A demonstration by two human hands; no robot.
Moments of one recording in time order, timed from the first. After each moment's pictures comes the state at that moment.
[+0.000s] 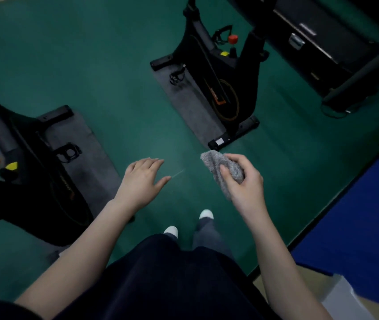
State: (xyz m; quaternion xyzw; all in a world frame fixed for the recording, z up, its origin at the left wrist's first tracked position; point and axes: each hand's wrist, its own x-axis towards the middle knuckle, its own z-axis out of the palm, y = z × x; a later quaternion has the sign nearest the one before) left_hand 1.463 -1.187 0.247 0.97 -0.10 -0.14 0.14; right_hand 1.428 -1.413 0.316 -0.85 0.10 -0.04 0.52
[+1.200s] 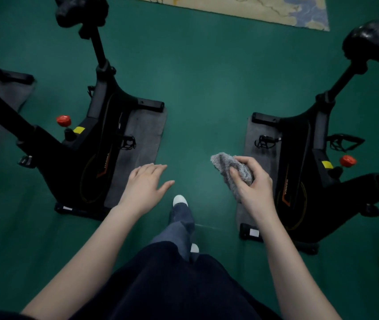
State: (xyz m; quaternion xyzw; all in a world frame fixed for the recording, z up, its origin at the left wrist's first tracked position) left_hand 1.652 -1.206 0.254 0.93 0.30 -0.09 0.18; right_hand 1.806 -1.396 0.302 -0.81 -0.23 0.17 0.51
